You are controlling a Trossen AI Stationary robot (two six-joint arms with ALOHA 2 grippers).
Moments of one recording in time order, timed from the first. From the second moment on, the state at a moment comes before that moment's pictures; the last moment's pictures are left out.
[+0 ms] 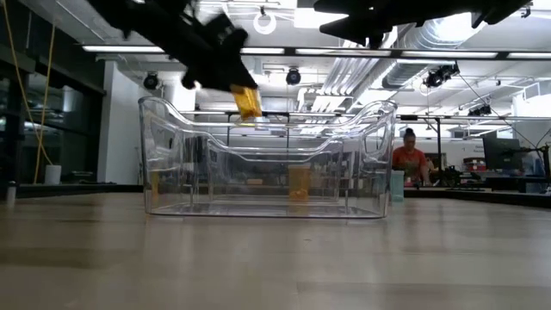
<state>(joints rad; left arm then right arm) 0.28 1.38 0.80 0.14 -0.47 -0.16 0.08 1.20 0.65 0.55 0.33 -0.08</state>
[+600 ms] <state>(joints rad) 0.35 1.81 1.05 0.06 -0.66 -0.51 0.08 1.20 0.65 0.55 0.33 -0.08</state>
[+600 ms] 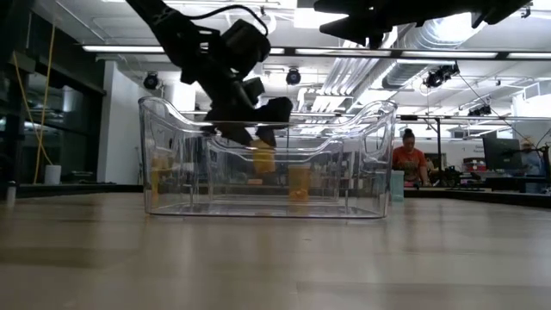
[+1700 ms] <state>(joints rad) 0.34 1.93 1.17 -0.06 -0.75 -0.55 0.08 1.20 0.65 0.57 0.33 -0.05</state>
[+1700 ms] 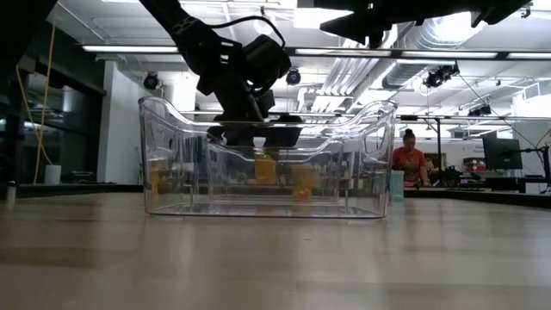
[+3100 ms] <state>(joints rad) 0.25 1.55 1.15 -0.07 -0.63 -0.17 0.08 1.20 0.65 0.57 0.33 -0.06</state>
